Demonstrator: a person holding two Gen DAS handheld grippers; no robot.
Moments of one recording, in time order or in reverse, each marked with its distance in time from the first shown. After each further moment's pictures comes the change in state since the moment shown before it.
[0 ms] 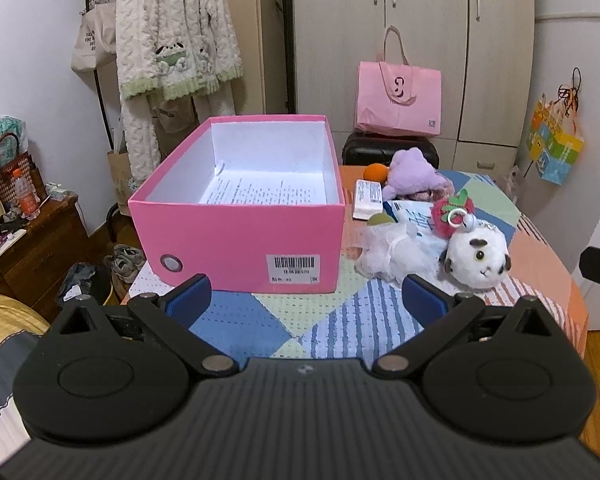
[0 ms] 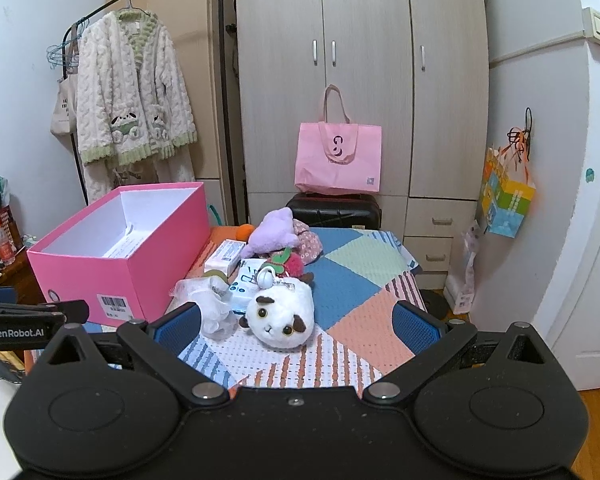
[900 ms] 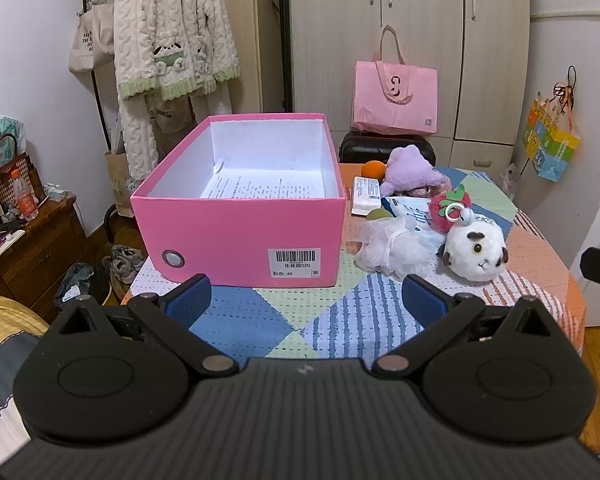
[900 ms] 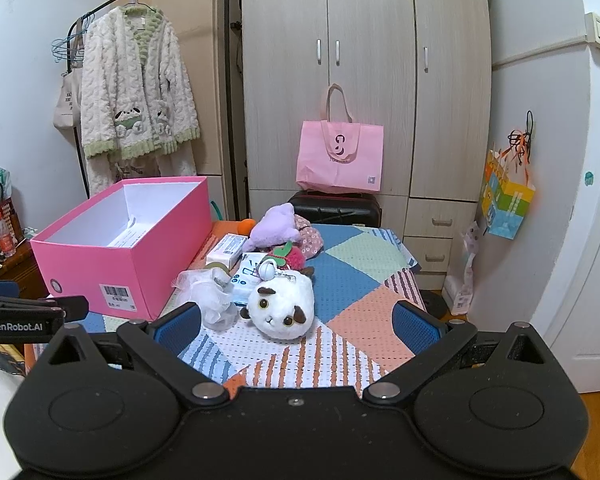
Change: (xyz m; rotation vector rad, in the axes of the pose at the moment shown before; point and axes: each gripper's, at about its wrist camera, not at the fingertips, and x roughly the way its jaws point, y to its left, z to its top) left arm -0.004 0.003 -0.005 0.006 -0.002 -0.010; right arm -0.005 0.003 -0.007 -0.020 0.000 0.000
